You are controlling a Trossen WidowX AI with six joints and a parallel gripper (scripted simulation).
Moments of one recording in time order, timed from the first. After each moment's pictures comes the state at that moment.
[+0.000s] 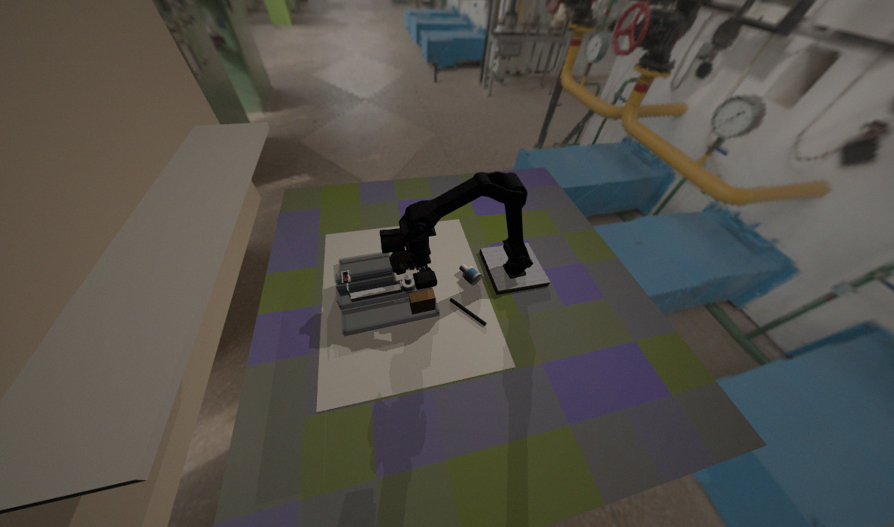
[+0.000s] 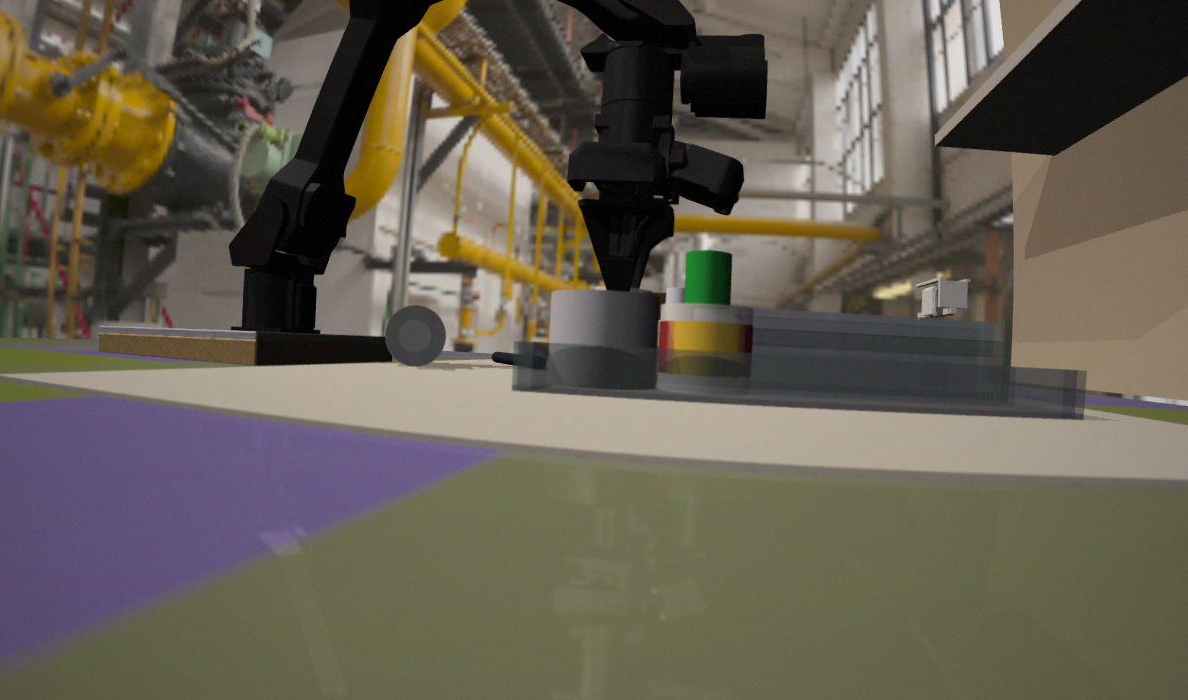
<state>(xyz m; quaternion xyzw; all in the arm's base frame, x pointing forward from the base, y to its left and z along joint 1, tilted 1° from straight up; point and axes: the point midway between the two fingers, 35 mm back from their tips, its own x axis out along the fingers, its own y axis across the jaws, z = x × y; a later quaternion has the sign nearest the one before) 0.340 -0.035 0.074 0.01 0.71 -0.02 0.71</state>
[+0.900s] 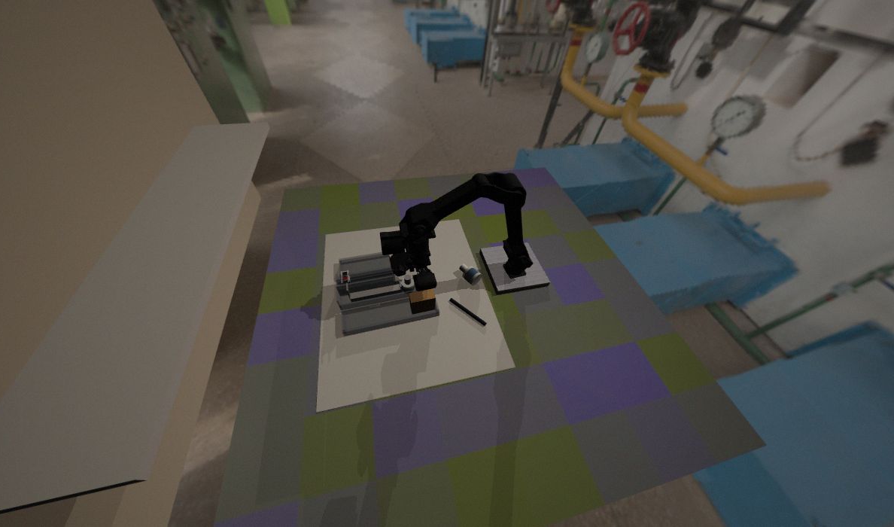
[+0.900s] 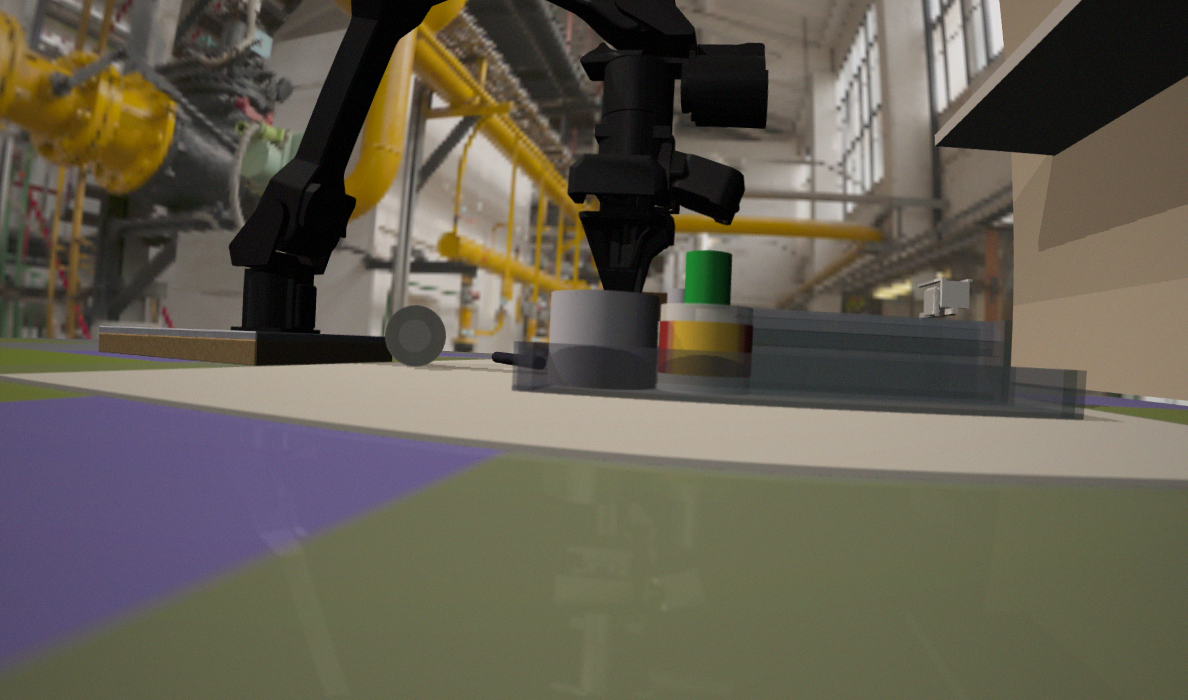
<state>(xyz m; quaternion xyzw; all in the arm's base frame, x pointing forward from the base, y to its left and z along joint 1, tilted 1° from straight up) 0.341 -0.035 0.065 0.01 0.71 -0.02 0.71</state>
